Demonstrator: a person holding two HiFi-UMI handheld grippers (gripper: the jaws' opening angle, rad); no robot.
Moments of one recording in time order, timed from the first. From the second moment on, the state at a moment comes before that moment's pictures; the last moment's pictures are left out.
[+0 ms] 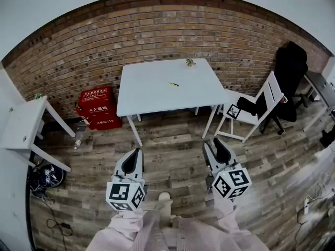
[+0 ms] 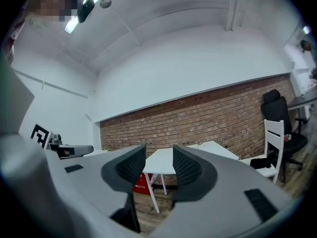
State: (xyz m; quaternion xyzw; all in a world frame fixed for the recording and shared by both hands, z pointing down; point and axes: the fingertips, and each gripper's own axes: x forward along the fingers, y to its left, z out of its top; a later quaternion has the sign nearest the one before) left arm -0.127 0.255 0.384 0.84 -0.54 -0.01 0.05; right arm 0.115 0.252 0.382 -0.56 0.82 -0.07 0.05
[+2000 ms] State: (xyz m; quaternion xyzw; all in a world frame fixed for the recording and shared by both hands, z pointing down) left arm -0.129 -0.052 0.426 0.86 -0.50 0.02 0.09; right arm 0.099 -0.038 0.431 -0.57 0.82 -0.11 0.00
